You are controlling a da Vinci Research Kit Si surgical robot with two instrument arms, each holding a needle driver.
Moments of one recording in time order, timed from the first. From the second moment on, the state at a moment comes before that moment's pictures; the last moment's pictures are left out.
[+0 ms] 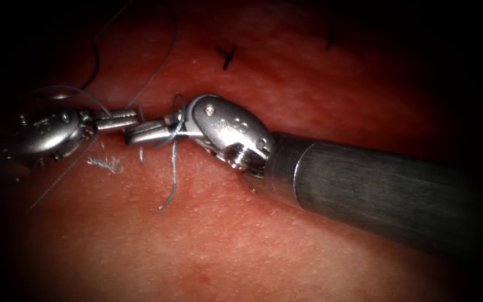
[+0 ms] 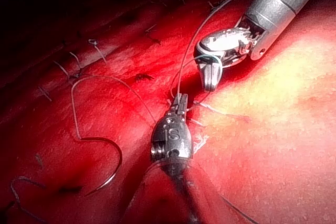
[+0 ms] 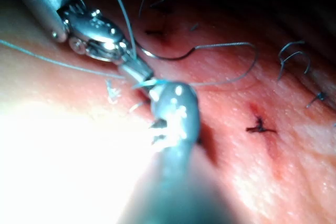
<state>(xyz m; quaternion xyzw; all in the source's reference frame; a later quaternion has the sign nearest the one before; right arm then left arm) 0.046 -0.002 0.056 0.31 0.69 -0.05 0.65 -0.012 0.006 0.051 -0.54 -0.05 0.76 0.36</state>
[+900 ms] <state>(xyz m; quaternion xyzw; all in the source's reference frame) 0.046 -0.003 0.057 0.42 0.56 -0.26 0.67 -0.013 0.005 0.052 -0.55 -0.06 0.77 0.33</state>
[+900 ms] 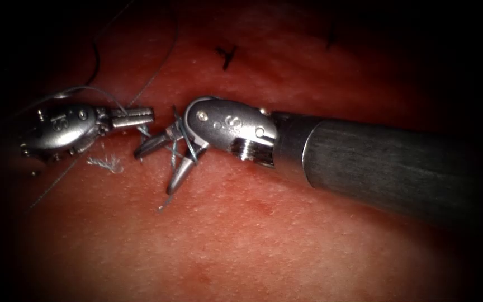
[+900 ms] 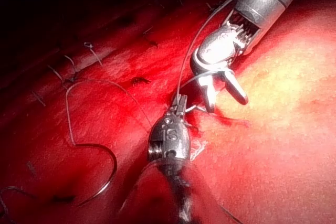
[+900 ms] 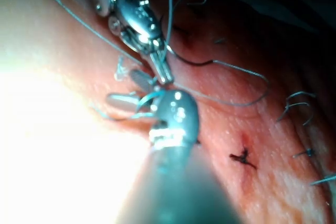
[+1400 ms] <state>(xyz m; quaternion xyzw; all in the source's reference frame) 0.046 -0.006 0.058 0.44 0.53 -0.29 0.66 -0.013 0.005 0.053 -0.55 -0.06 0.77 0.33</state>
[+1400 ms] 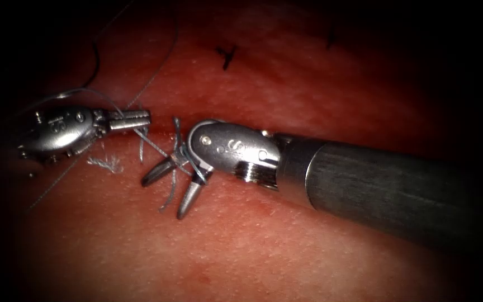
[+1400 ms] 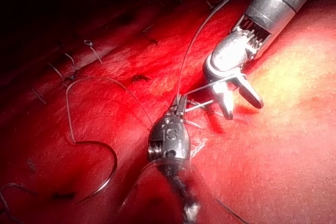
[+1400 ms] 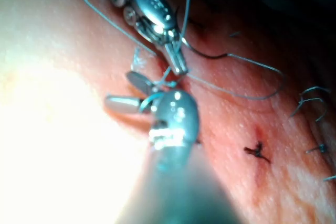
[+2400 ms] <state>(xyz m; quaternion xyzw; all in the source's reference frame) 0.048 -0.006 0.061 0.39 0.40 -0.38 0.74 -0.013 0.002 0.052 -0.55 -0.06 0.77 0.32</state>
